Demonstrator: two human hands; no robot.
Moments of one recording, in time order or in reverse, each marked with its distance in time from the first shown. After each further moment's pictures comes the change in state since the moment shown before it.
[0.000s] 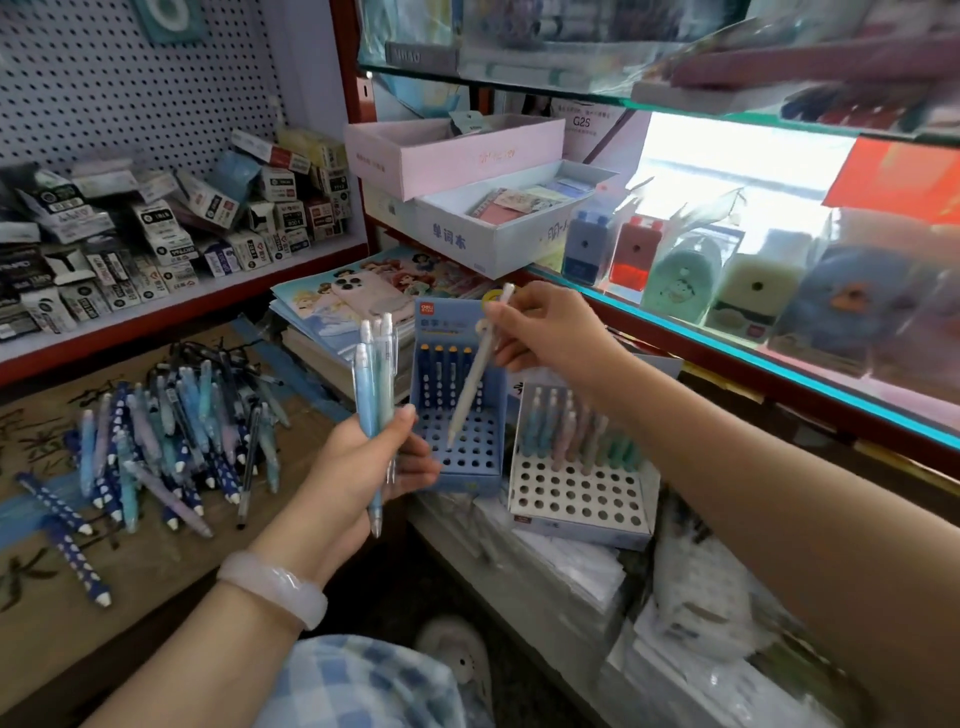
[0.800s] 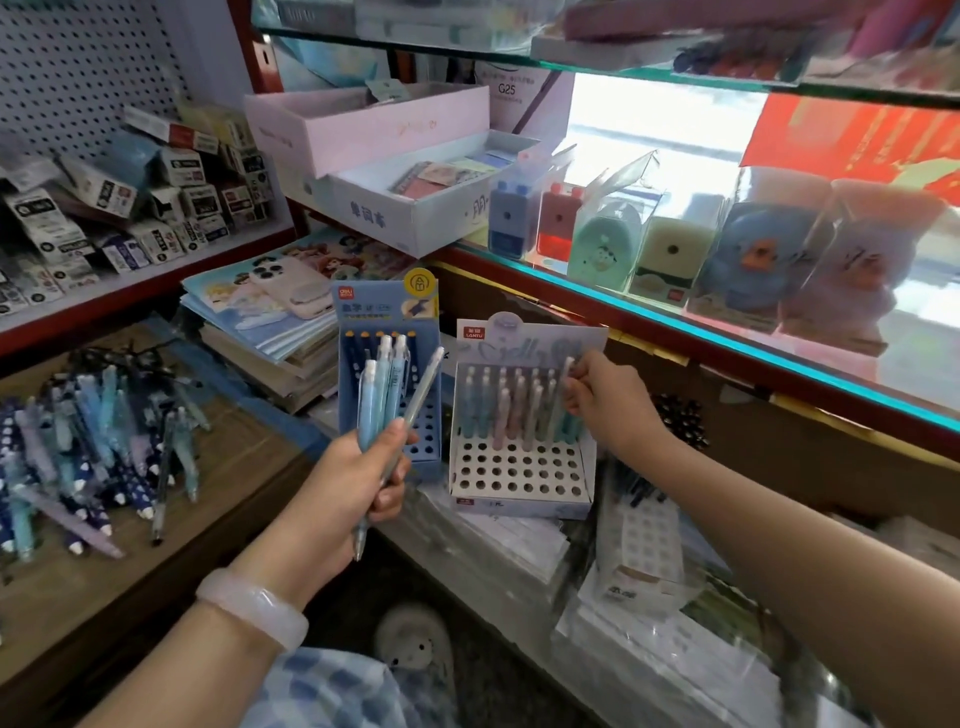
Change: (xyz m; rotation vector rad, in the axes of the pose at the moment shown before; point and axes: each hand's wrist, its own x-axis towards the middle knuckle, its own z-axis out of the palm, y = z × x) left_hand 0.001 -0.032 0.036 0.056 -0.181 -0.133; right_hand -0.044 0.119 -0.081 -0.591 0.277 0.110
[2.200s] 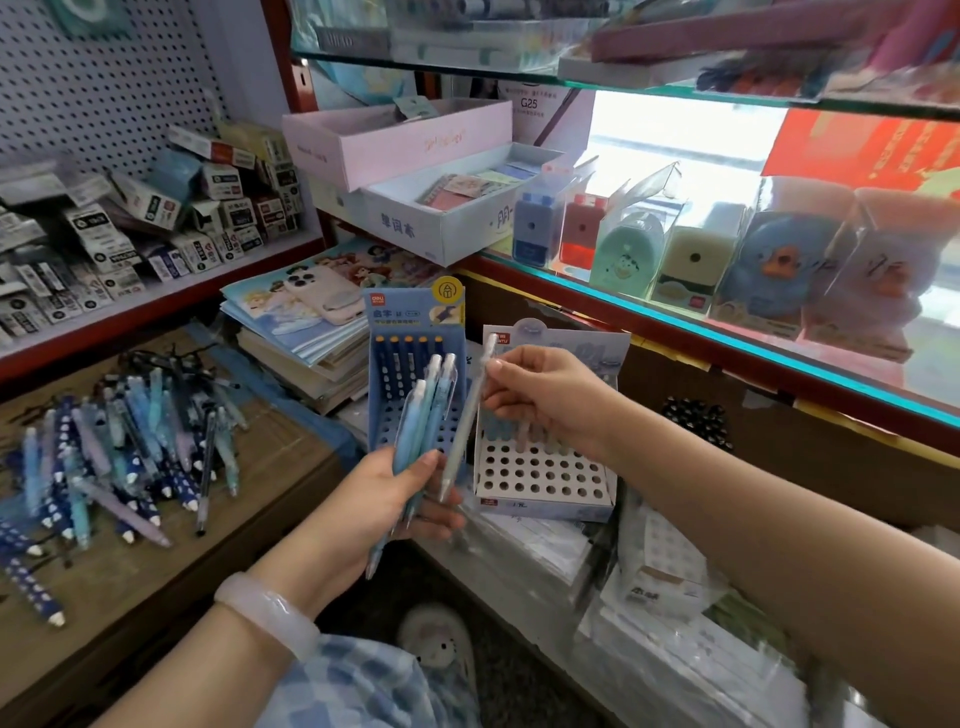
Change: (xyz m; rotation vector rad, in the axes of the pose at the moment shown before) left_hand -0.024 0.004 -0.005 0.132 -0.094 -0.036; right_hand -0.024 -0.091 0.000 0.905 -0.482 0.141
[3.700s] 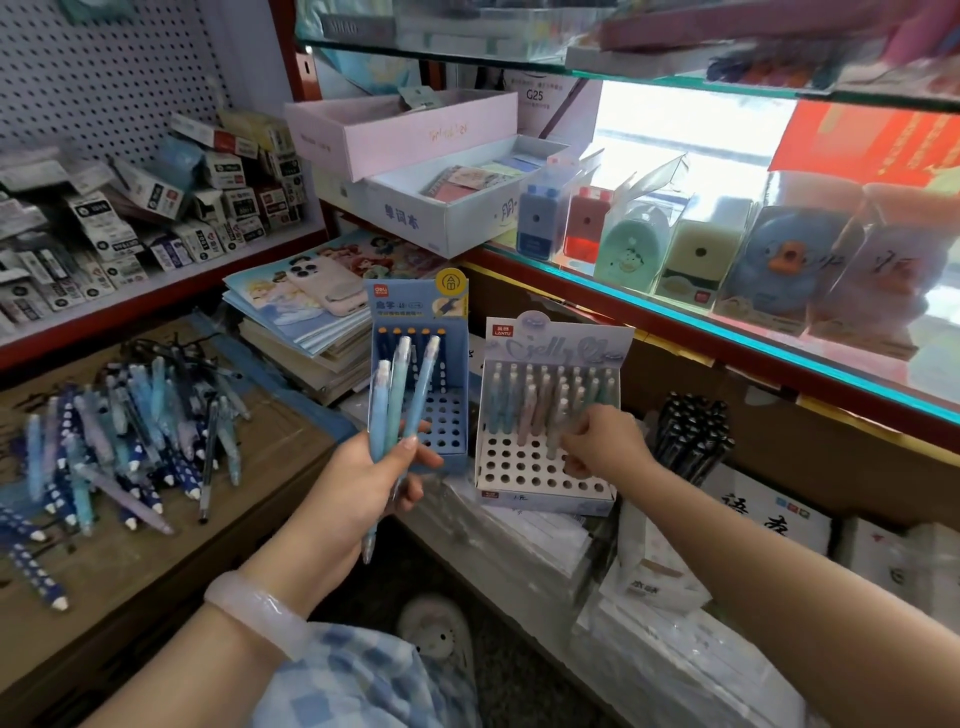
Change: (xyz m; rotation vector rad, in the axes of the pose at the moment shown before) left_hand 0.001 -0.004 -0.010 0.075 0.181 0.116; right_hand 0.013 0.081 -0.053 -0.832 0.419 0.197
